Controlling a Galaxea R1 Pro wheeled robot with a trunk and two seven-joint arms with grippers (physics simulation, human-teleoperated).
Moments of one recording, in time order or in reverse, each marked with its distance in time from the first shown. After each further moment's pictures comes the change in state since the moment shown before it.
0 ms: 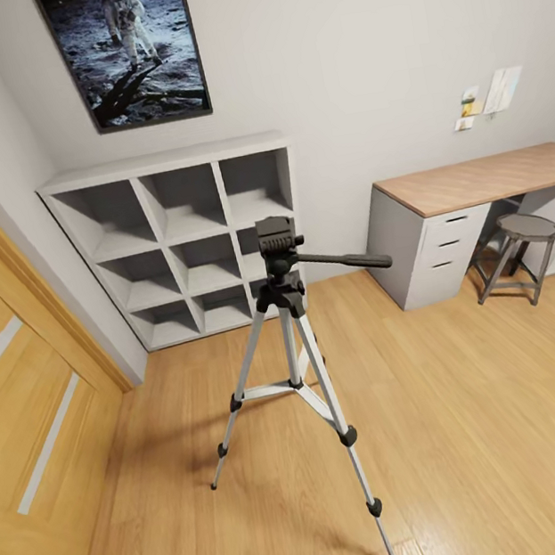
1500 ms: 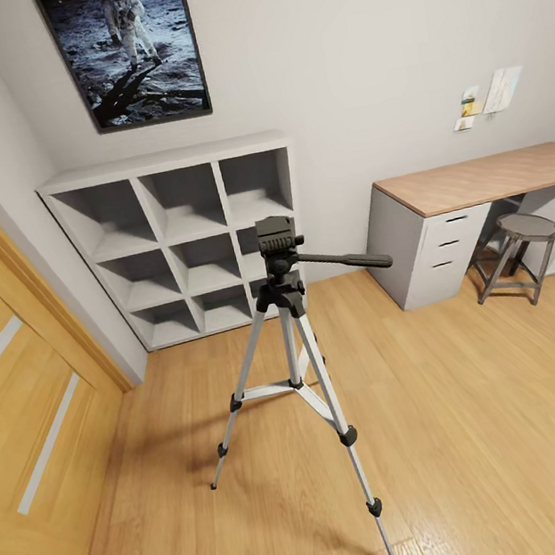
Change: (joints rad) left arm 0.000 0.000 0.004 -0.003 -0.004 -0.003 0.002; right arm -0.004 -0.003 0.004 -0.127 0.081 0.021 0.014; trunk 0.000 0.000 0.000
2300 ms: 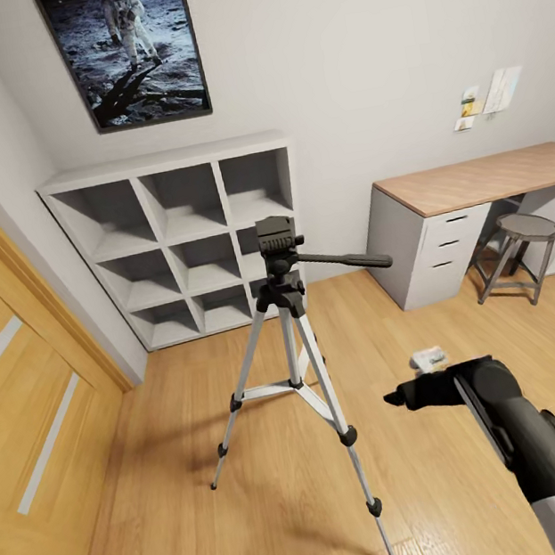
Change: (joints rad) left arm 0.000 0.000 -0.008 -0.003 -0.003 -0.002 0.000; right arm -0.381 0.073 0.138 -1.266 0.032 1.062 0.424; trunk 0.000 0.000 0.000
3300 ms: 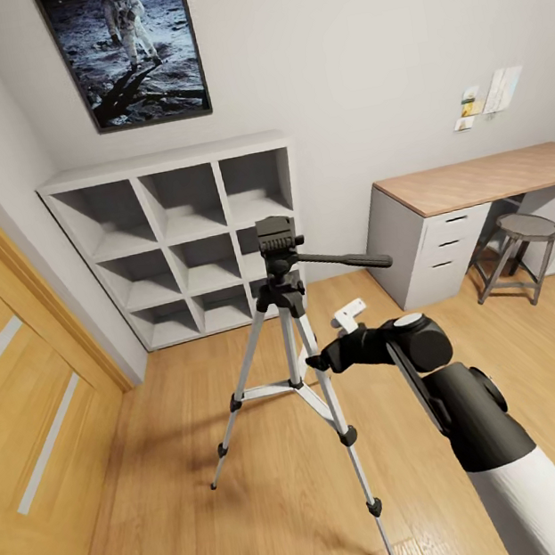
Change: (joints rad) left arm 0.000 0.000 -0.001 0.001 -0.006 0.000 0.000; right arm -0.159 0.136 0.253 -0.166 0.003 0.000 0.053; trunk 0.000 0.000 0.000
